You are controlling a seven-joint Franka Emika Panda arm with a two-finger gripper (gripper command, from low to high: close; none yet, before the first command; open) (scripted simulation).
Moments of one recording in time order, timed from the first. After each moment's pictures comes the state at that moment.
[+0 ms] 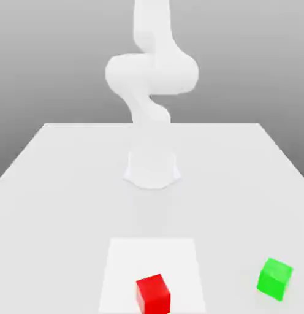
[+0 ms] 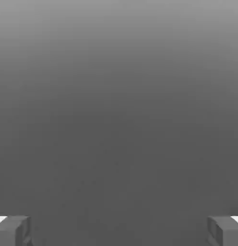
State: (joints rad) arm 0.02 -0.71 -0.01 -2.31 0.00 2.33 0.76
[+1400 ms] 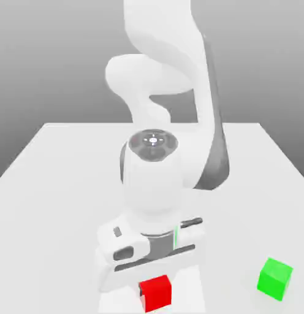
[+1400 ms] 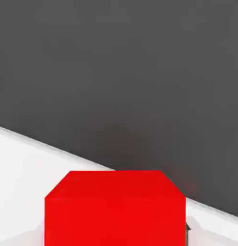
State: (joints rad) arm 0.09 0.24 -0.06 -2.44 0.04 2.68 0.40
